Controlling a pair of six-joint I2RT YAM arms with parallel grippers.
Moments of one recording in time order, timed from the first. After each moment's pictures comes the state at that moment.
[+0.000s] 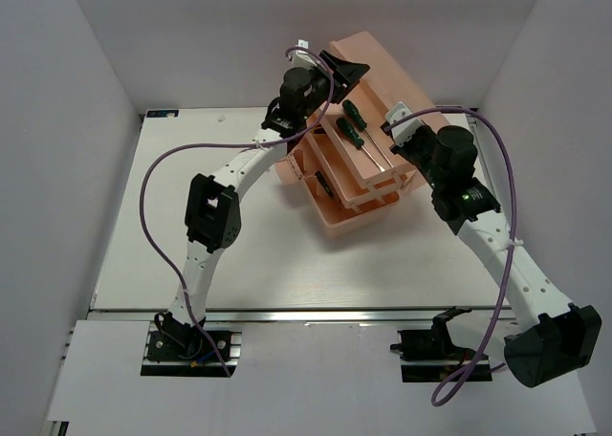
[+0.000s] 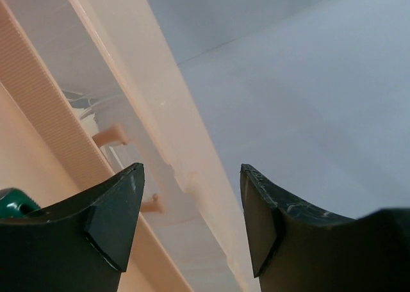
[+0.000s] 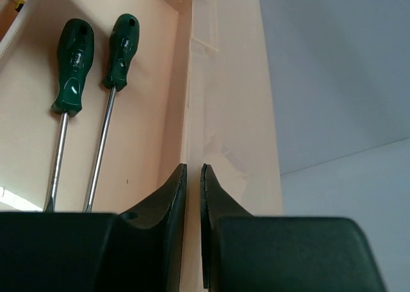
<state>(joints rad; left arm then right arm) -0.56 2.29 2.18 0.26 0.15 -1.16 0.38 1.14 1.09 -0.06 0.01 -0.73</state>
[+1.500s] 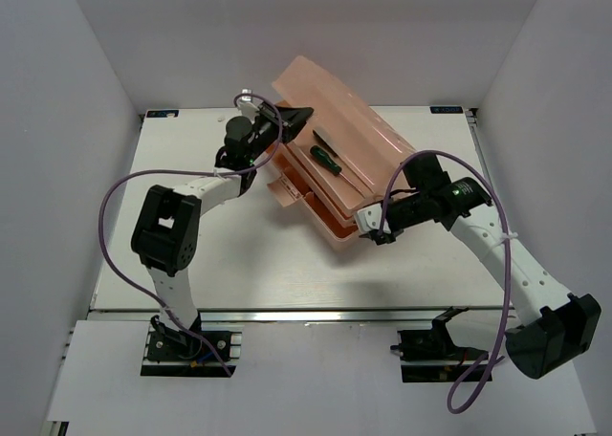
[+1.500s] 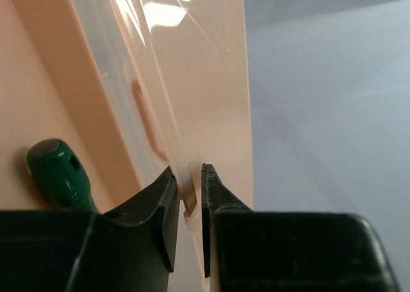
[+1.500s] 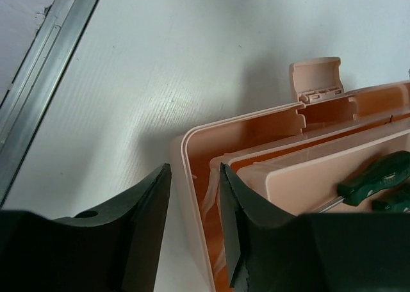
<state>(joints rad) -0.39 1.90 1.27 0.79 0.33 -1.46 0.49 1.19 1.17 -1.03 -0.85 -1.50</state>
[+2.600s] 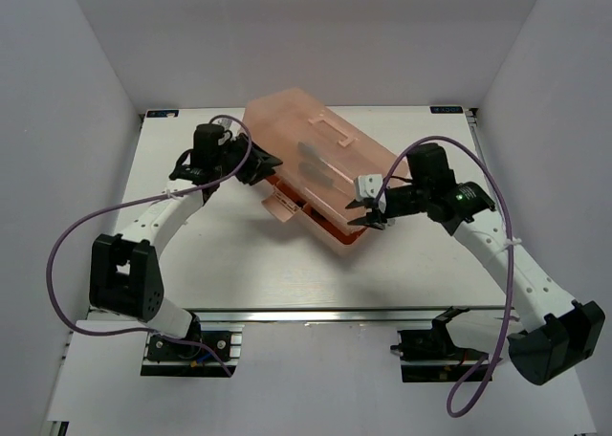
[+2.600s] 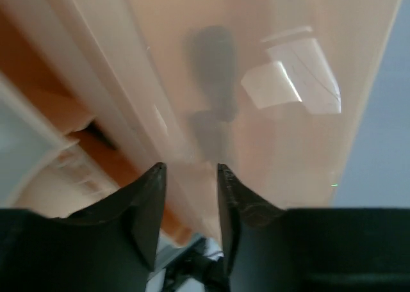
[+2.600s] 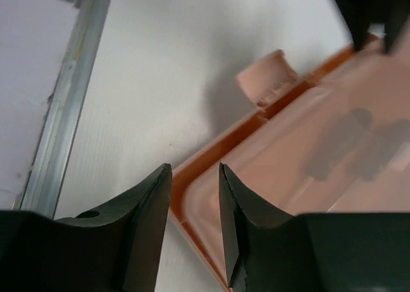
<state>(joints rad) -0.25 1.53 1.13 -0.08 0.48 -1.07 0.49 1.17 1.16 -0.81 -0.95 -1.09</state>
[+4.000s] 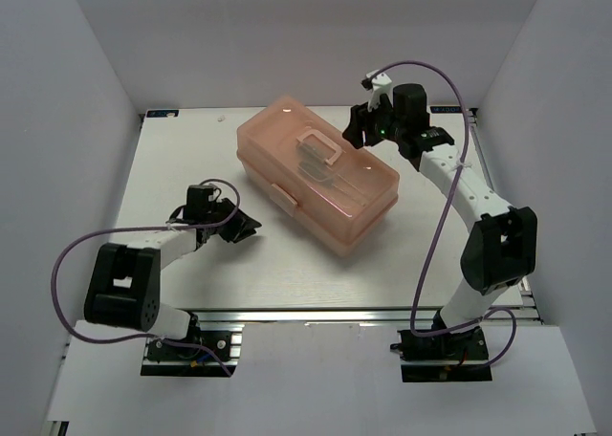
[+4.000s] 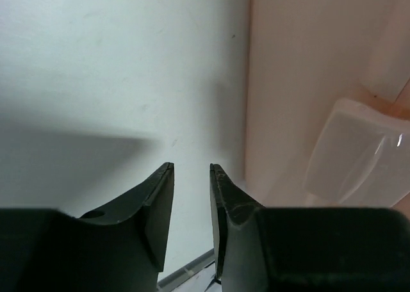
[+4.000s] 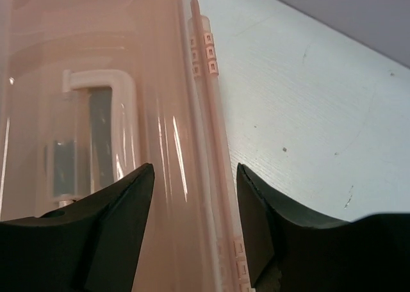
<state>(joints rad) -0.15 1.40 0.59 -0.03 0.40 -0.97 0.36 1.68 1.51 -0.24 -0.36 -0.05</state>
